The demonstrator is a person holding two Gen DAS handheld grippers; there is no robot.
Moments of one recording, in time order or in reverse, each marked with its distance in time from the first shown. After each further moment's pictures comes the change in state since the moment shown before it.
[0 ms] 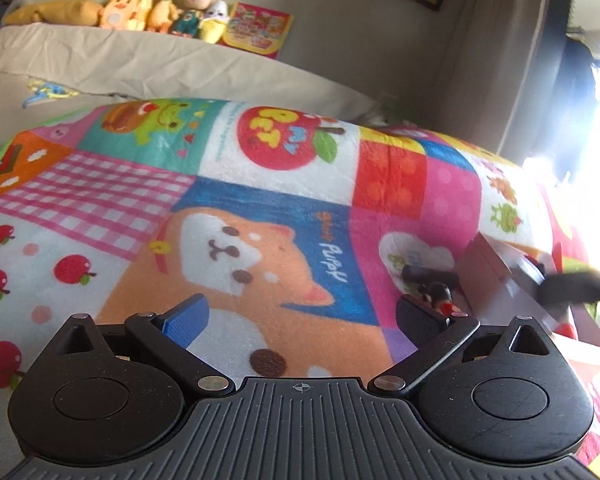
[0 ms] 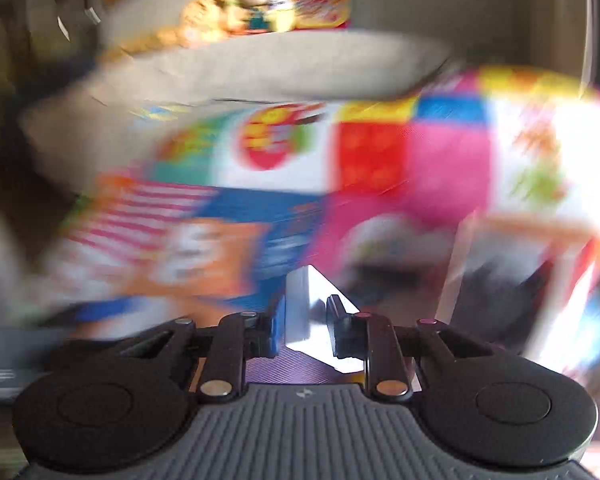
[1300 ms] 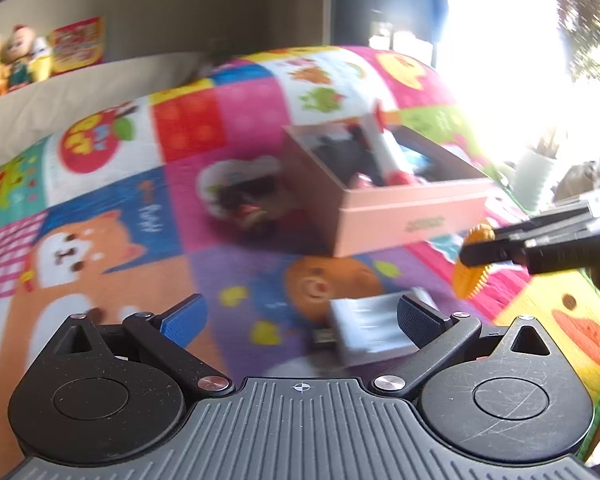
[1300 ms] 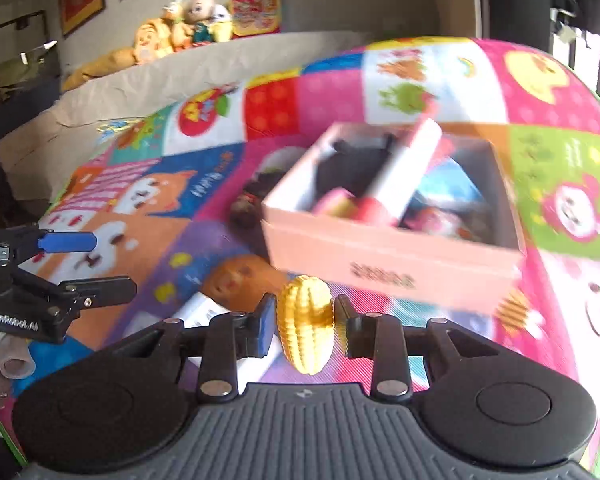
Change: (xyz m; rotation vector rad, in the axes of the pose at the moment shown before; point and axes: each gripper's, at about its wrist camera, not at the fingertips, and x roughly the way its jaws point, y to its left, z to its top) left arm -0.044 -0.137 -0.059 0.526 0.183 -0.234; right arm -0.084 -0.062 -0.120 0.014 -0.096 -0.336
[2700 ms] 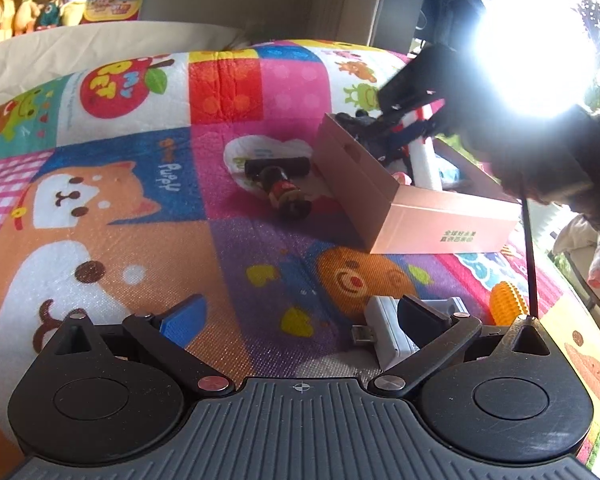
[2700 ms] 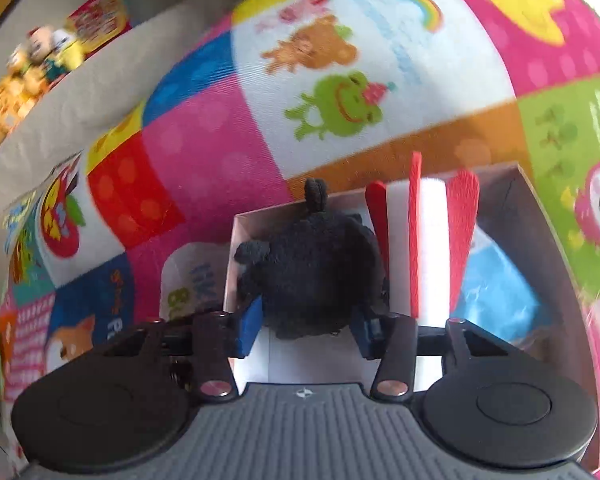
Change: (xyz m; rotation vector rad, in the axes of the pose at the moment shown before) left arm 0.016 0.047 -0.016 -0.214 -0.007 -0.026; right arm 0.150 -0.023 0.162 0.181 0.145 -0.138
